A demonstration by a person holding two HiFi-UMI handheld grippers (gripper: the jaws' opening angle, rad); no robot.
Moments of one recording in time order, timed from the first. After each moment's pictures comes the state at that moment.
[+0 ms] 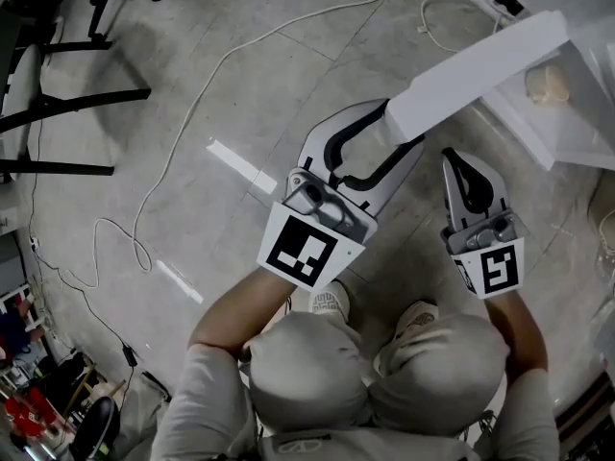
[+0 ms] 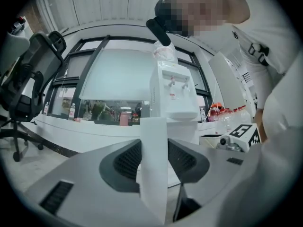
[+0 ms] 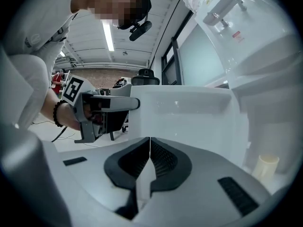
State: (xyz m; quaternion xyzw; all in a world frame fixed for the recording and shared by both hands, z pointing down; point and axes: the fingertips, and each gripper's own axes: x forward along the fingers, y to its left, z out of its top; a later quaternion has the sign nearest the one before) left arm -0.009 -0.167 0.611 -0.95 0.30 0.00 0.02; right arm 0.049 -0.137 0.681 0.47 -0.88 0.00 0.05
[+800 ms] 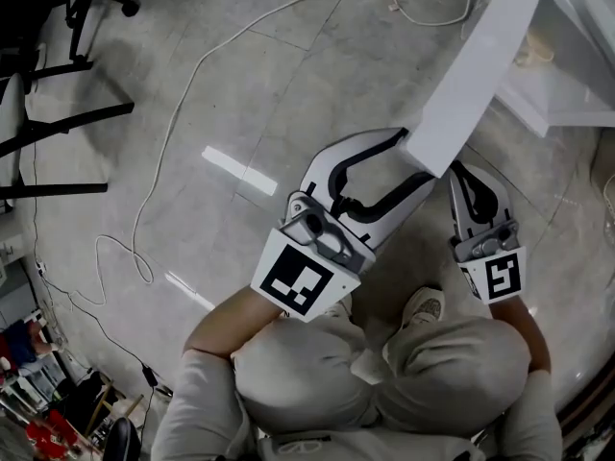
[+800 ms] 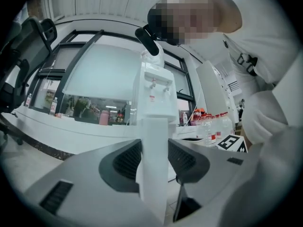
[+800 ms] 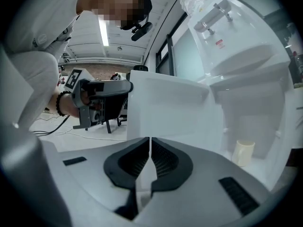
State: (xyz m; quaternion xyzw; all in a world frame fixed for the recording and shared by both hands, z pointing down) left arm 0.031 -0.098 0.613 -0.98 0.20 0.02 0.02; right arm 0.093 -0.076 0.717 0.51 -0.86 0.02 0.07
